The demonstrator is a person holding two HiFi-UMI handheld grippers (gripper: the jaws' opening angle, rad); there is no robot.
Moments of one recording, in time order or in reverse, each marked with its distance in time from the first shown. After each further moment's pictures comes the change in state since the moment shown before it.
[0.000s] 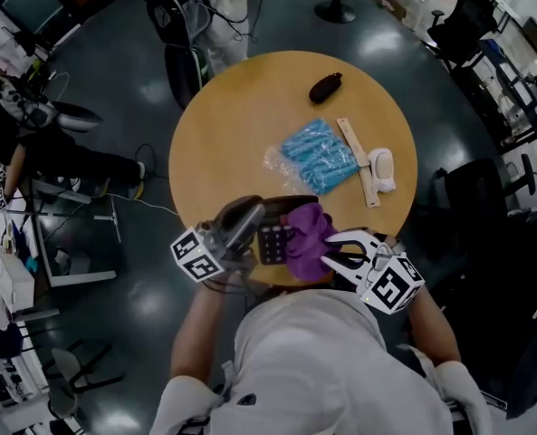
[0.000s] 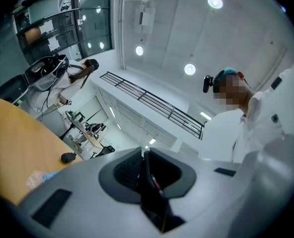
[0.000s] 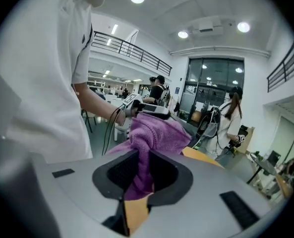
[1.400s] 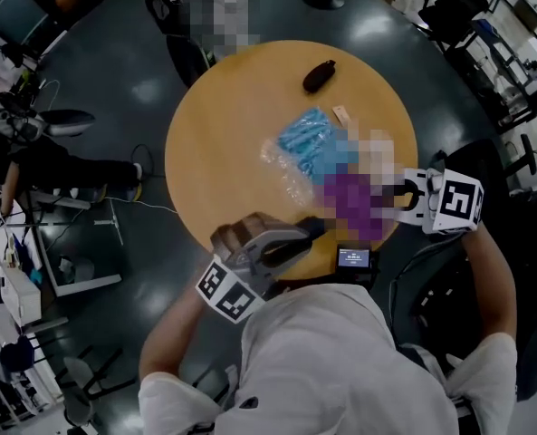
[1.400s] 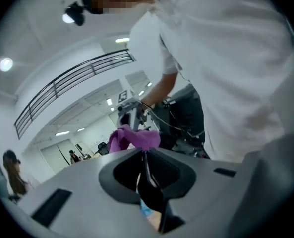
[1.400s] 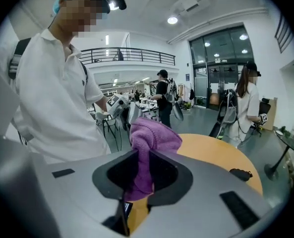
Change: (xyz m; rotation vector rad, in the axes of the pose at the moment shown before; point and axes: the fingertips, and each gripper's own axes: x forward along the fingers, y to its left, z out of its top) left arm 0.027 -0.101 -0.080 1.198 0.627 -0.350; right arm -0.072 -0.081 -0.006 0.202 0.023 0.290
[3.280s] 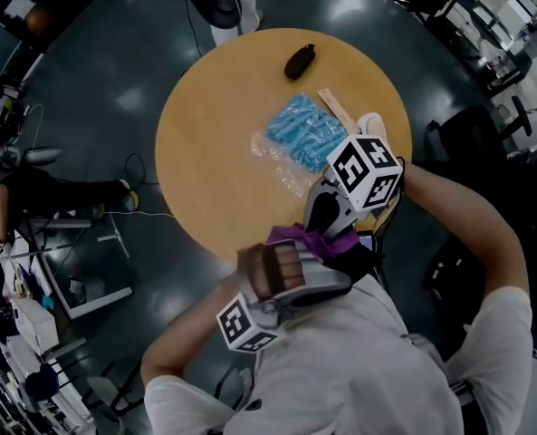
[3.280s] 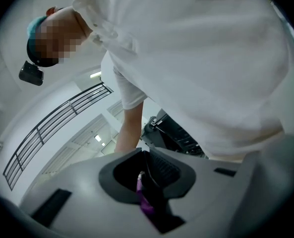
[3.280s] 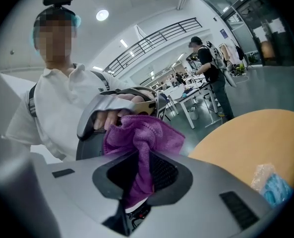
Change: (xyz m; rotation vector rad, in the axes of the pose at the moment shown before) left arm -0.005 -0.048 0.105 0.349 -0.313 -0.050; right arm 0.113 0.069 0.028 0.109 0.162 0.721
